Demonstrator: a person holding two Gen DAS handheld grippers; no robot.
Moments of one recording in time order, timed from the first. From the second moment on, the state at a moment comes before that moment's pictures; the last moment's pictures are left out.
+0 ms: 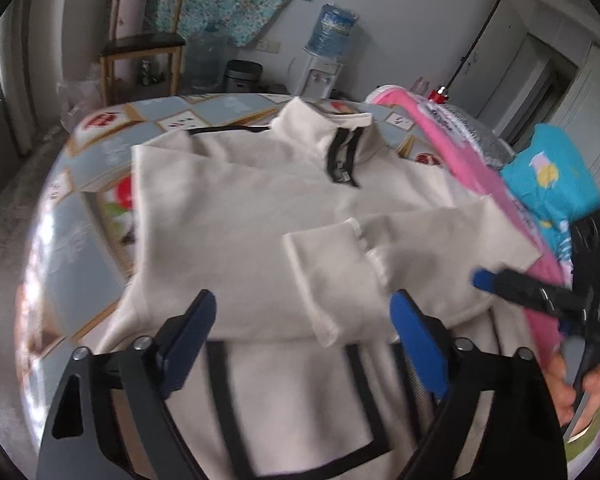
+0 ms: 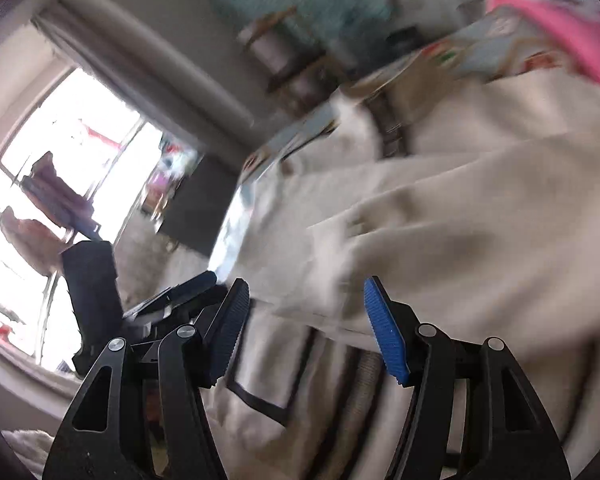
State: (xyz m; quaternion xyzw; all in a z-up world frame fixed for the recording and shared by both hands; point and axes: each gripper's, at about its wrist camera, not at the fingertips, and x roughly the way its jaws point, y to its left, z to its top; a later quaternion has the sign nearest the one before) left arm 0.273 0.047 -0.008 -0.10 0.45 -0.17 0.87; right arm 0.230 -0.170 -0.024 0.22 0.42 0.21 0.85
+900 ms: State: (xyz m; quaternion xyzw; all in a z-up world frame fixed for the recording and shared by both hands) left arm 0.320 0.047 0.054 -0.08 0.44 -0.14 0.88; right arm 0.185 -0.267 -0.087 0.14 0.47 0.01 0.87
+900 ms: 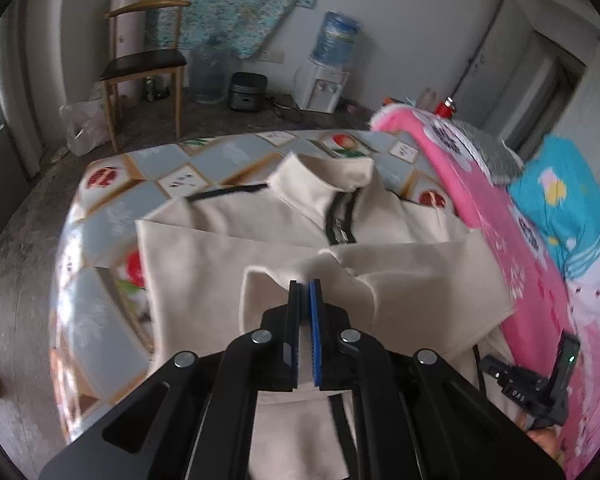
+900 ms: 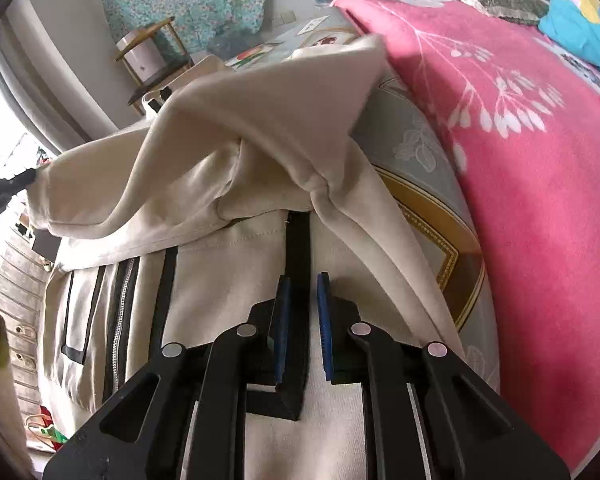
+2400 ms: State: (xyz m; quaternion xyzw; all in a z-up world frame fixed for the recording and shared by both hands) left arm 0.316 0.119 0.013 -0.10 0.45 -0.09 0.88; right arm 0.328 -0.312 -0.051 0.24 0.47 0.04 0.85
